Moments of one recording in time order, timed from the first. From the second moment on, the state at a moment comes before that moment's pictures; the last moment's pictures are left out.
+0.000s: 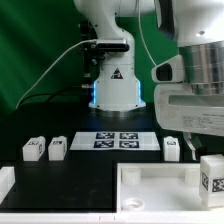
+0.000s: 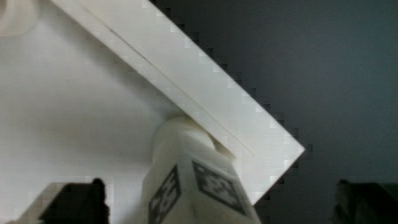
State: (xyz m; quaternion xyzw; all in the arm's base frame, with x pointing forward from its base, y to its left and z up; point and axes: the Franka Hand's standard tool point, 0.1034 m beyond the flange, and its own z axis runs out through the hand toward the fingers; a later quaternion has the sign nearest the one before) arm 0.624 0.132 0.087 -0.93 0.36 -0.01 0.08
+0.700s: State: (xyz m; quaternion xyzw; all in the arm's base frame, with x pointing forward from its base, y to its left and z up) arm 0.636 0.122 0.082 -1.00 0.02 -0.05 0.07
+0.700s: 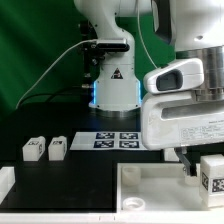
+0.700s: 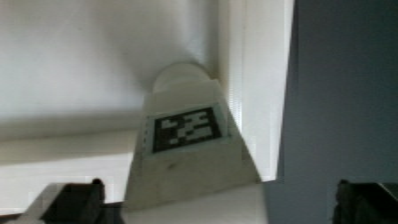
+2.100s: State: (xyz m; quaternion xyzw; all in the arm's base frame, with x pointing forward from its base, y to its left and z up) arm 0.631 0.106 0.078 -0.74 0.66 0.00 0.14
